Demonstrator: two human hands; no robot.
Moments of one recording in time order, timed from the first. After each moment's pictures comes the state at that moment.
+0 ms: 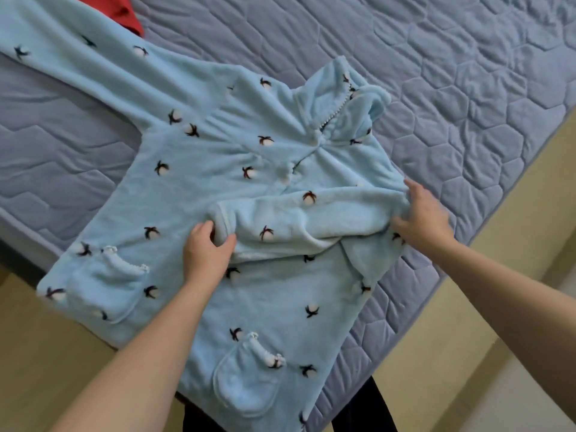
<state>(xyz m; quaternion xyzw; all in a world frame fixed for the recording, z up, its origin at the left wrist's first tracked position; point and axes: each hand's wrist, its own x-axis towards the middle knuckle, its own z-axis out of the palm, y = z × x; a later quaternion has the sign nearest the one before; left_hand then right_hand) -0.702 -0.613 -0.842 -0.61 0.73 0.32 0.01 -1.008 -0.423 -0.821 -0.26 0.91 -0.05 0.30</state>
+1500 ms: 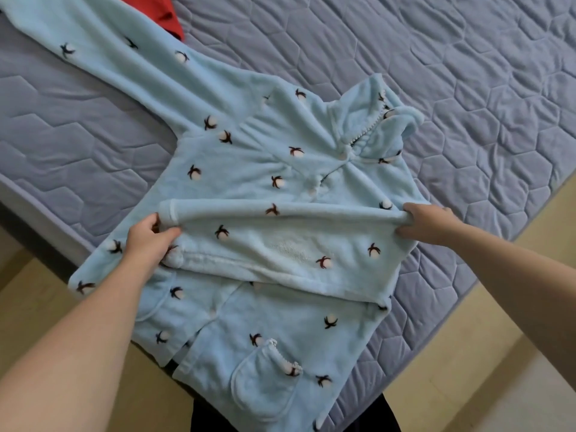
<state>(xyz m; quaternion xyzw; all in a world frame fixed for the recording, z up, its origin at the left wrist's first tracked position) -0.615 -0.724 -0.837 -0.71 0.56 0.43 -0.02 -1.033 -0.479 -0.838 -0.41 0.81 0.17 0.38</state>
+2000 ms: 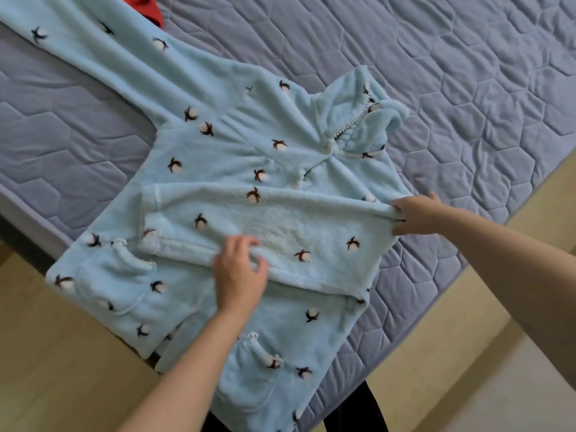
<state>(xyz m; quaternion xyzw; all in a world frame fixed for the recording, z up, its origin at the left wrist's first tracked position) -0.716 -0.565 -0.821 -0.56 0.76 0.34 -0.03 -1.062 -0.480 -0.839 -0.46 0.74 0.25 0.42</state>
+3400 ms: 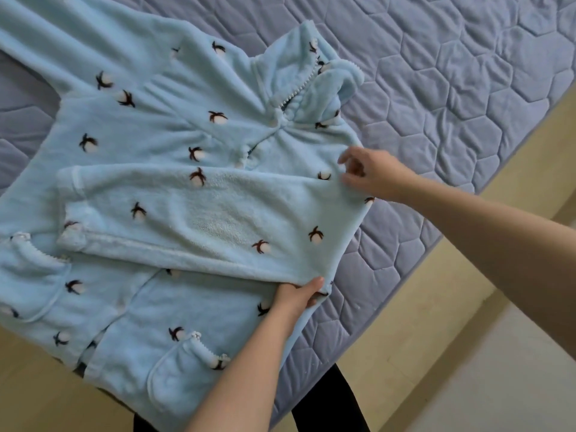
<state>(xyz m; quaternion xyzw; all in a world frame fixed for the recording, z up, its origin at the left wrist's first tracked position) -0.822 -0.407 -0.901 -0.63 0.23 0.74 0.08 -1.085 -0.472 -0.849 -0.48 0.79 -0.06 0.38</state>
